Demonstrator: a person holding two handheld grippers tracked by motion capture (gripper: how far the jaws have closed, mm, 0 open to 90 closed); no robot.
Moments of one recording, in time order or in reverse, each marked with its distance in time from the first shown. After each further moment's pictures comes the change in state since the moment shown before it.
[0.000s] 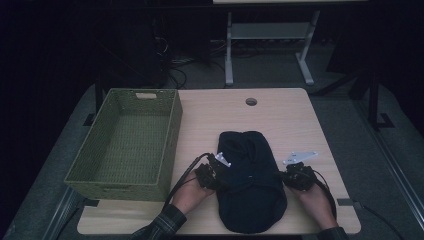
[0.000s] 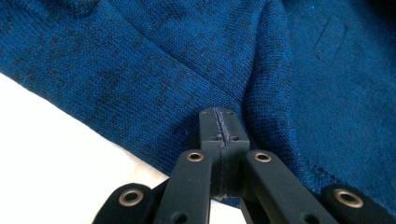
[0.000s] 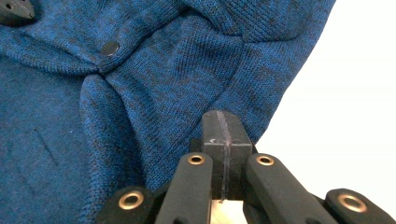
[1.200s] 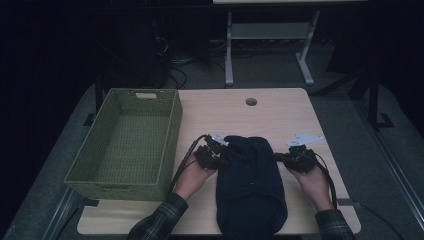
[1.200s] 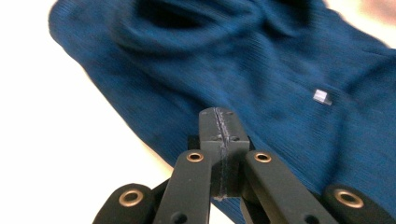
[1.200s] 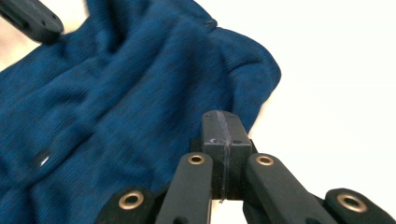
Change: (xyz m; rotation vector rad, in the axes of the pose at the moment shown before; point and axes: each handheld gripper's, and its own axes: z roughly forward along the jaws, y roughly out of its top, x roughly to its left) left arm 0.041 0.036 -0.011 -0.121 0.106 -0.040; right arm -0.034 0.038 -0.001 -0.116 -0.009 0.025
